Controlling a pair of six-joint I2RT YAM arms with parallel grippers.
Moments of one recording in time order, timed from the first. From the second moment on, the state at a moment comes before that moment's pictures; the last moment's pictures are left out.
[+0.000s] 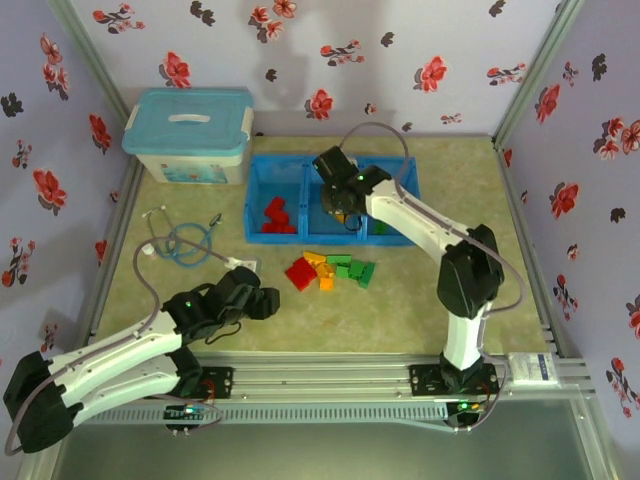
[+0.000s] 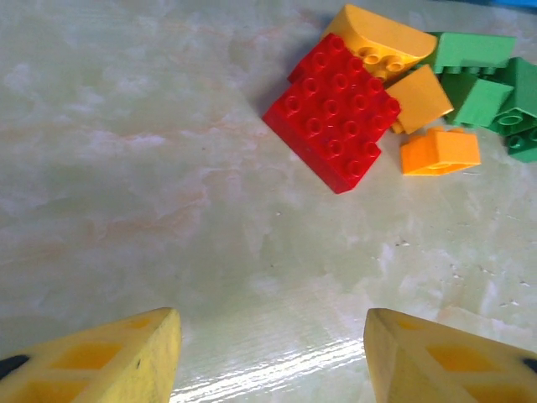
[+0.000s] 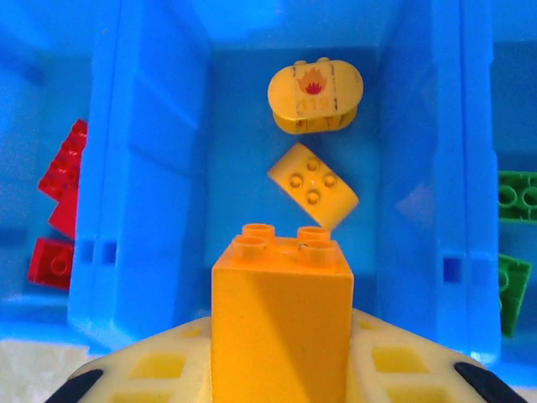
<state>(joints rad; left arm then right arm) -0.95 0.85 0.51 -0.54 -0.20 -0.77 0.68 1.91 1.72 -0.85 0.21 0.61</state>
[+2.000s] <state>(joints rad) -1.08 1.77 1.13 -0.49 -0.25 -0.72 0.70 0.72 0.63 -0.64 0.20 0.86</state>
